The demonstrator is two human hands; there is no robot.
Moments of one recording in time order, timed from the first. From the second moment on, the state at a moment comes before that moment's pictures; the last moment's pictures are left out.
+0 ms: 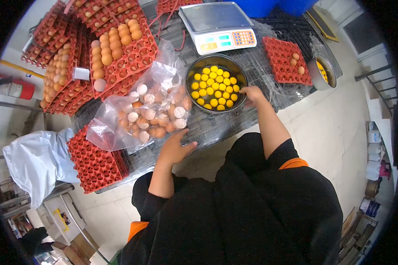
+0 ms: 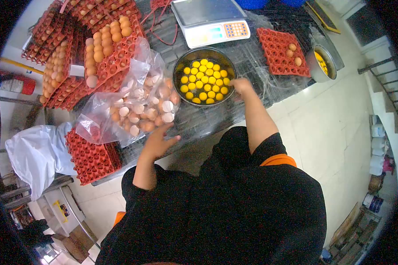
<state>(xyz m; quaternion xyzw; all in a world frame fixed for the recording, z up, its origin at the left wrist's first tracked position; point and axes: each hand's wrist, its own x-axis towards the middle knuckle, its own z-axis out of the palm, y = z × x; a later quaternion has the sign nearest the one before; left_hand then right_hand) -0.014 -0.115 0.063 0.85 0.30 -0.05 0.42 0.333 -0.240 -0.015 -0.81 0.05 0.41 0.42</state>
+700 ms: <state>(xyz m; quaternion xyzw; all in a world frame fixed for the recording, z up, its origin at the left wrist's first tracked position) 0.029 -0.151 -0.078 0.92 0.30 -0.10 0.23 0.388 -0.224 0.072 -0.63 0.13 0.31 0.70</state>
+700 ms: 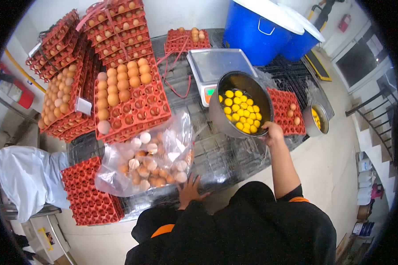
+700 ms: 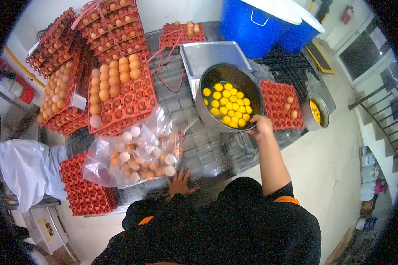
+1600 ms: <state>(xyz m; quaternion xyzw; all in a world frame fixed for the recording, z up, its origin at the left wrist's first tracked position) 0.032 -0.132 -0.074 0.91 0.32 -0.05 0.28 0.547 0.006 0.070 -0.65 0.13 0.23 0.71</state>
